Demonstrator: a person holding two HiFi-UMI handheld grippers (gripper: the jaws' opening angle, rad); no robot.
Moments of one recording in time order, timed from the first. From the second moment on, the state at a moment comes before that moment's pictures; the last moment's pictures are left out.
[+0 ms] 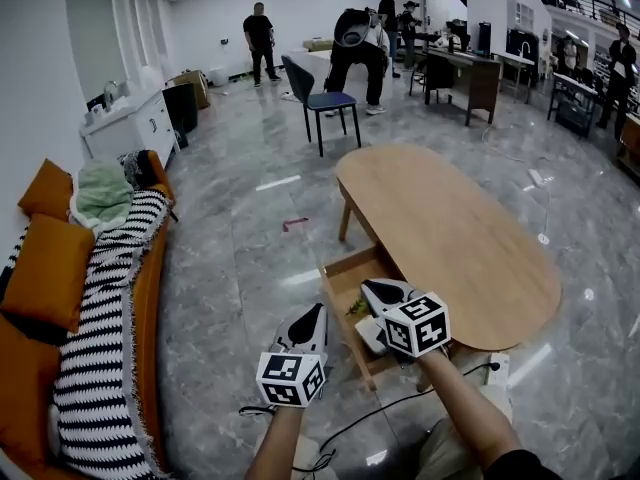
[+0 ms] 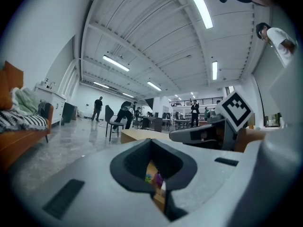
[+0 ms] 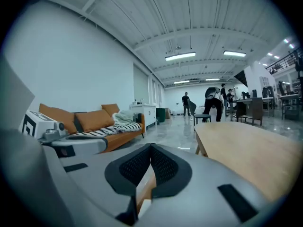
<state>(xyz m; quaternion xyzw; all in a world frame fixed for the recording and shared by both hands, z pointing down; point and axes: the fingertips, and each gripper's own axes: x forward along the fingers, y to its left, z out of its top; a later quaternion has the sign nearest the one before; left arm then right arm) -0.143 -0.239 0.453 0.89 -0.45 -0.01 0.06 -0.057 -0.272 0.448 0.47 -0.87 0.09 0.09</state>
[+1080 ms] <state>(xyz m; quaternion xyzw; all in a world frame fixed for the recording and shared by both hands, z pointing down) -0.127 -0.206 0.432 0.91 -0.42 -0.01 0.03 -0.044 -0.204 0.423 0.49 -0.87 0.00 0.05</state>
